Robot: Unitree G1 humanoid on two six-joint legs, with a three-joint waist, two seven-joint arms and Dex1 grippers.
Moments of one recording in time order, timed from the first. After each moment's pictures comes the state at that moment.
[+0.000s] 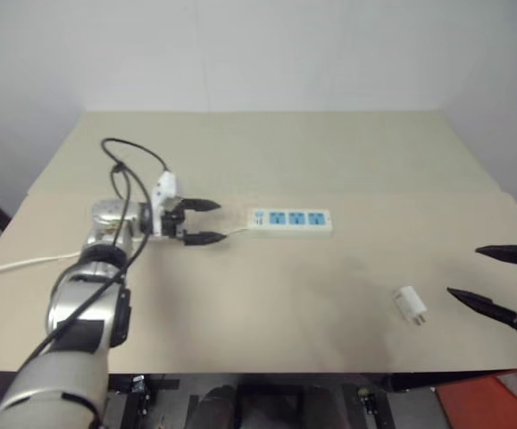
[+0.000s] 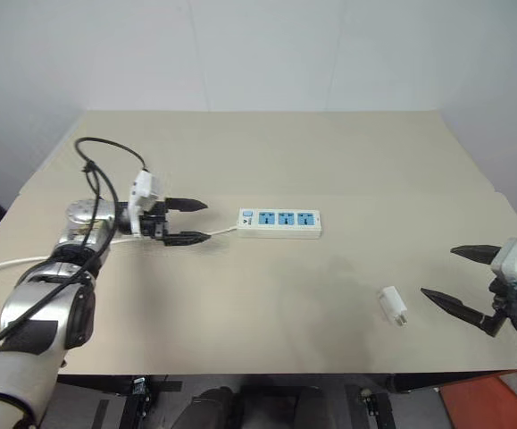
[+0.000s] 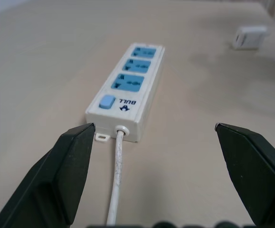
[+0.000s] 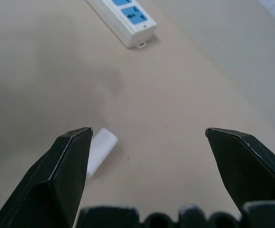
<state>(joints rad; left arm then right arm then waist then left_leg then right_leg) -1.06 0.47 -0.01 1.29 -0.12 -0.33 -1.47 0.30 -0.95 -0.76 -0.44 0.38 0.37 1.12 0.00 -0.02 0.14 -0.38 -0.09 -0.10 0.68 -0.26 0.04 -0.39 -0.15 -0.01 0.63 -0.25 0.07</state>
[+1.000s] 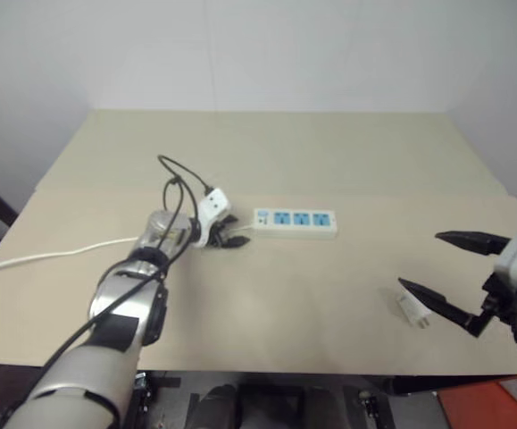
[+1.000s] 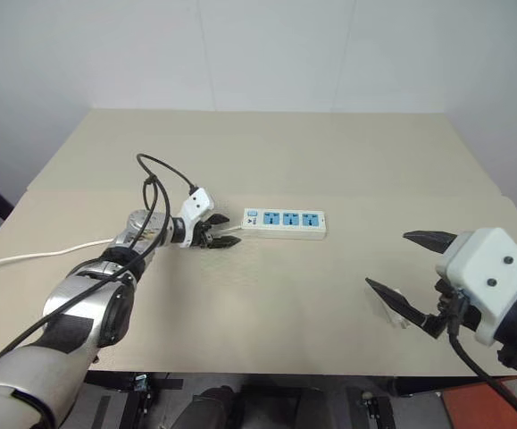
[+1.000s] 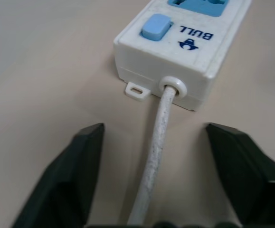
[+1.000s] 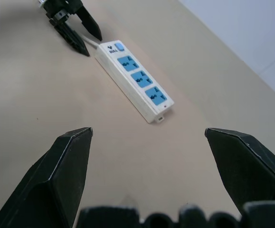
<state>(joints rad) -1.09 0.31 -0.03 1.37 0.18 -0.20 -0.99 0.29 -0.92 -0.85 -0.99 0.65 0.81 0.78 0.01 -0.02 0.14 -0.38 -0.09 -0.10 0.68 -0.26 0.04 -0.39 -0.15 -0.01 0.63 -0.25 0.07</state>
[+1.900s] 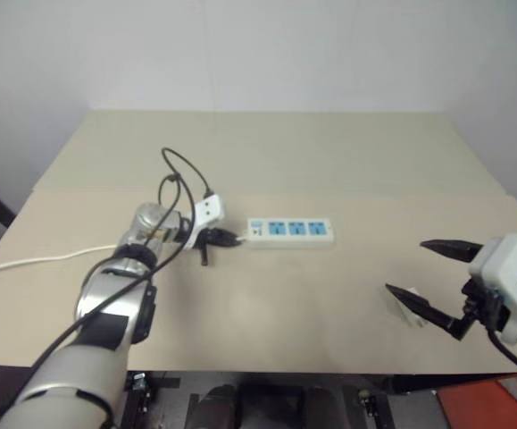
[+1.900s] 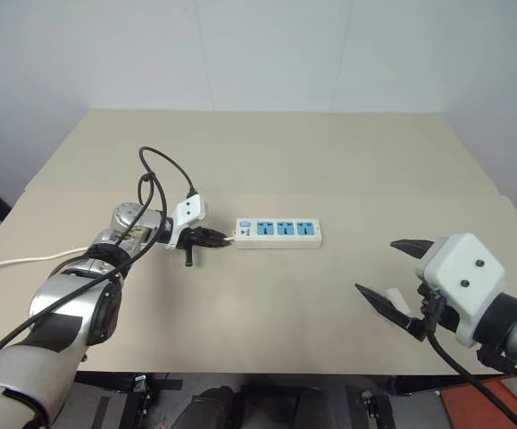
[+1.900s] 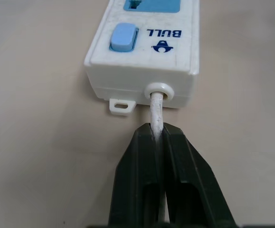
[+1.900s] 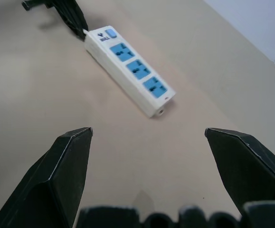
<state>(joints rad) -1.08 0.39 -0.05 1.35 0.21 -0.40 -1.32 0.29 -0.91 -0.72 -0.98 0.62 0.79 0.74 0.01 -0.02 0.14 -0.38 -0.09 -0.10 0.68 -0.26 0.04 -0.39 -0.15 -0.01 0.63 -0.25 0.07</state>
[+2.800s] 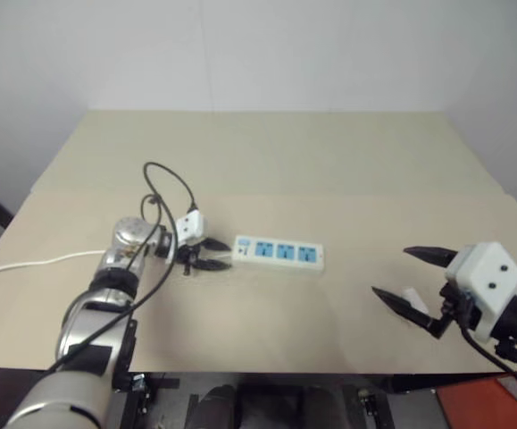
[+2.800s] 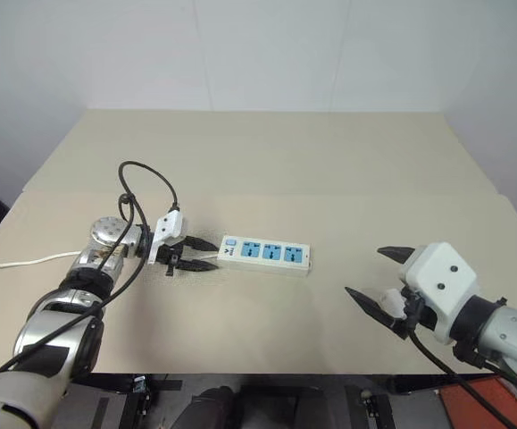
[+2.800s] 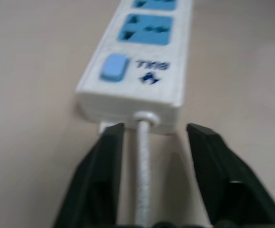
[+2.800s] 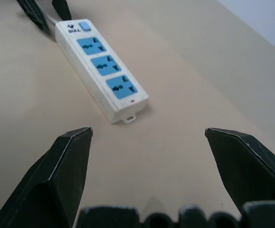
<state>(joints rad) -0.85 0.46 -0.06 1.02 -0.01 -0.34 -1.56 0.32 -0.86 -0.56 -0.91 0.50 0.66 0.72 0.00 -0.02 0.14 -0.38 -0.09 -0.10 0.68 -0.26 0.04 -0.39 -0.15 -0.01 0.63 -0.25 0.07</state>
